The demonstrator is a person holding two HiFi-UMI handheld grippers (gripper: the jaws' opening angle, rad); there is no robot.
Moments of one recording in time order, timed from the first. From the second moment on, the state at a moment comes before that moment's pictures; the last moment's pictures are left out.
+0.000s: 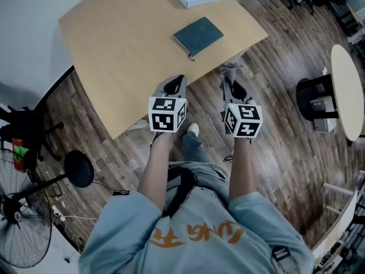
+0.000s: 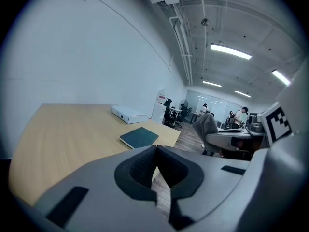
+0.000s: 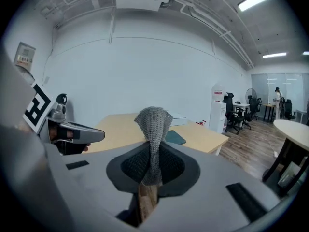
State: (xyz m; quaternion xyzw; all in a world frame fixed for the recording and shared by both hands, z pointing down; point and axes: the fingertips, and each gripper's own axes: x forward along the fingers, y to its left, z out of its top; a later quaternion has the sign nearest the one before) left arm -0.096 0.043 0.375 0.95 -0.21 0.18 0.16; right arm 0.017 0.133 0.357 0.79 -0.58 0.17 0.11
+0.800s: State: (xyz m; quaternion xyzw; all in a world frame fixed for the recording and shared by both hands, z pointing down) left arm -0.001 -0.016 0.391 0.94 -0.24 0.21 0.15; right arm 0.124 0.040 0.389 0.75 -0.62 0.21 0.06
